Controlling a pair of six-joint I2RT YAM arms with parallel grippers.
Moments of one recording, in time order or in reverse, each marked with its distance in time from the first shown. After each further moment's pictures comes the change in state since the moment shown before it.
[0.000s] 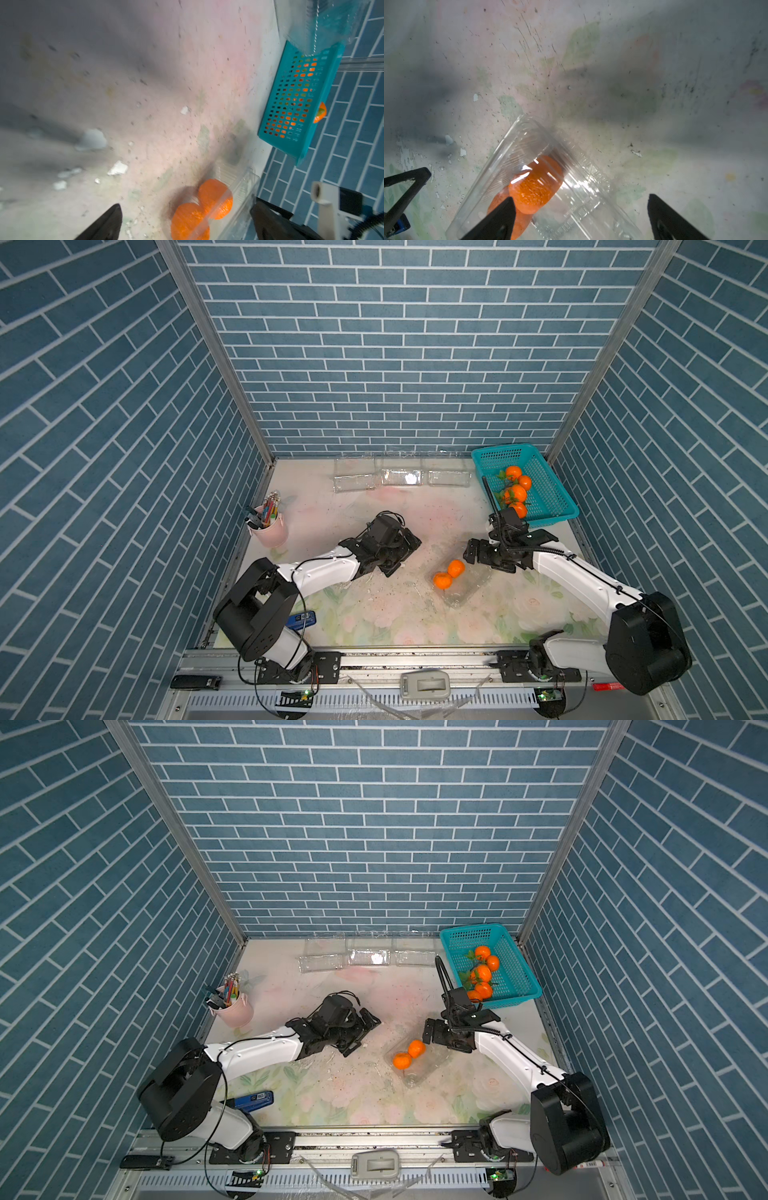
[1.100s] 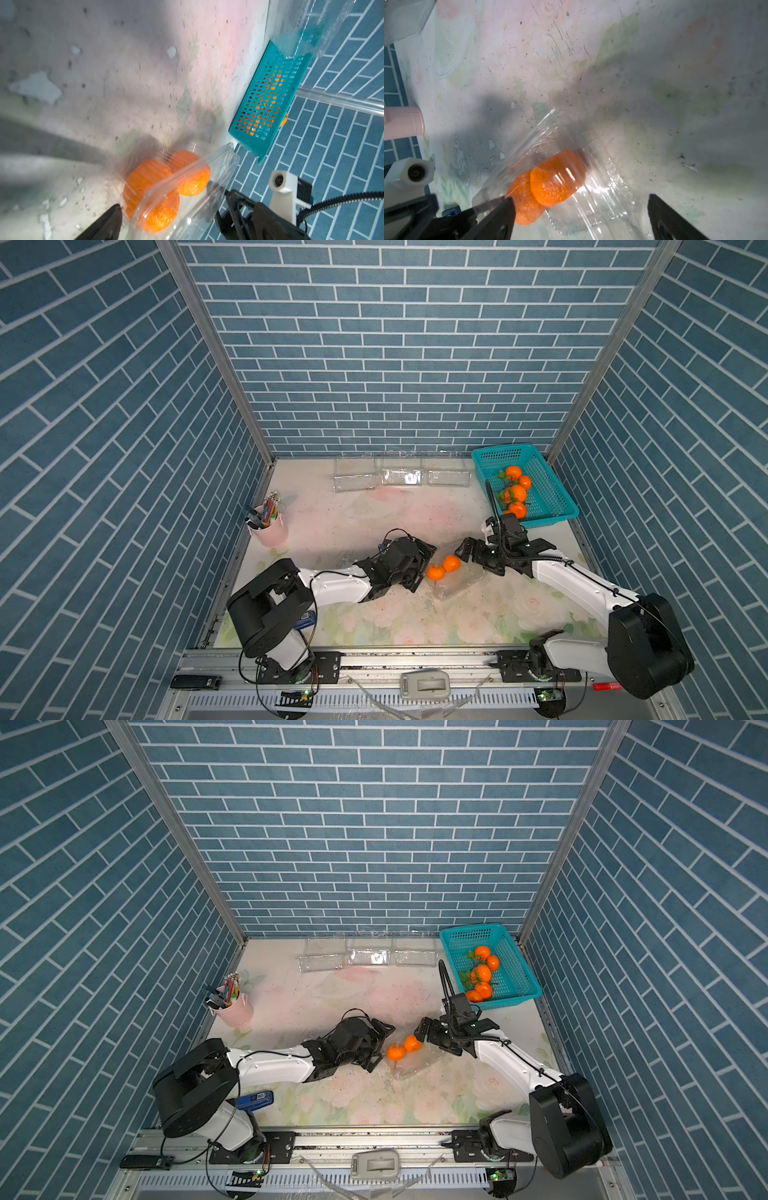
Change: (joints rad) left arm -0.153 0.055 -0.102 0.313 -0.148 -0.377; right arm 0.012 -0.010 -0.093 0.219 -0.138 0.143
